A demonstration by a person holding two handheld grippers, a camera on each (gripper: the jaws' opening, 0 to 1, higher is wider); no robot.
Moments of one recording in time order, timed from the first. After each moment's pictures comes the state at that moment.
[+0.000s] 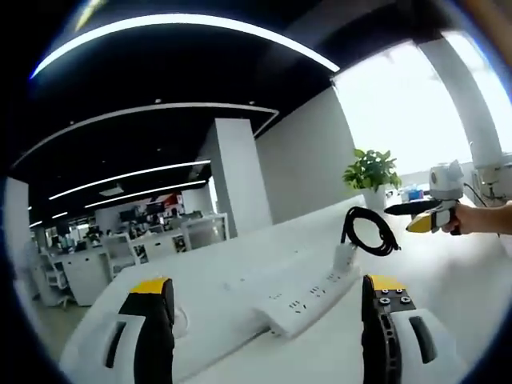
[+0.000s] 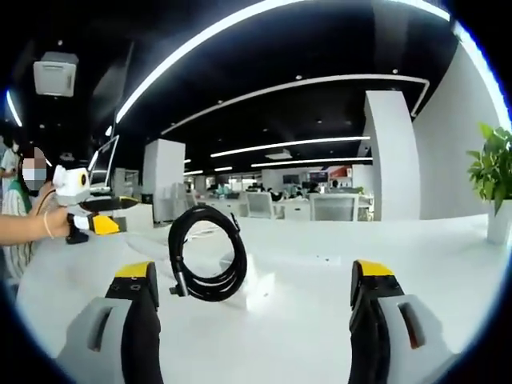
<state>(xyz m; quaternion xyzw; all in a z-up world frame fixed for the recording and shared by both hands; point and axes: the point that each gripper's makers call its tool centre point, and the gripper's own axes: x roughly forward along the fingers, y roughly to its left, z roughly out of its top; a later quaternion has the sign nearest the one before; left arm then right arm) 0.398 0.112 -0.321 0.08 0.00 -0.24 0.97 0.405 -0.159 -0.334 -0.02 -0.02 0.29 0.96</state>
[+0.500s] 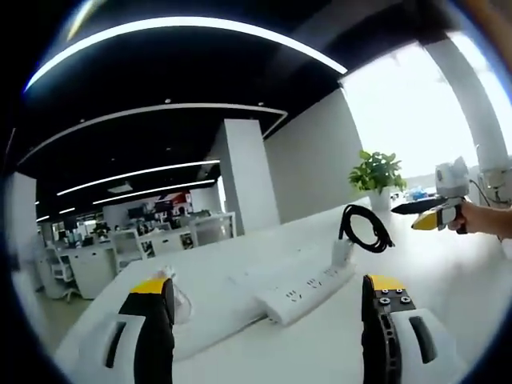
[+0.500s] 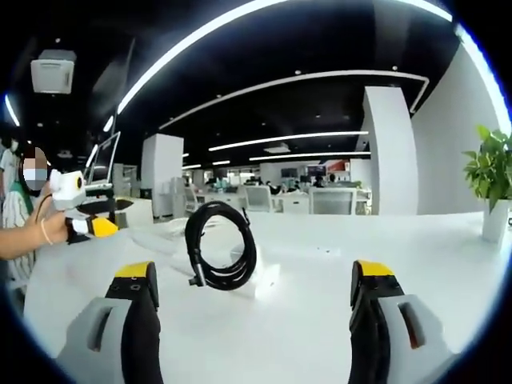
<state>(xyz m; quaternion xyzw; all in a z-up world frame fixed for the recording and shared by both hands) 0.378 0.124 -0.329 0.06 0.00 -0.22 0.97 0.384 -0.160 -0.334 -0.02 0.00 0.28 0.96</state>
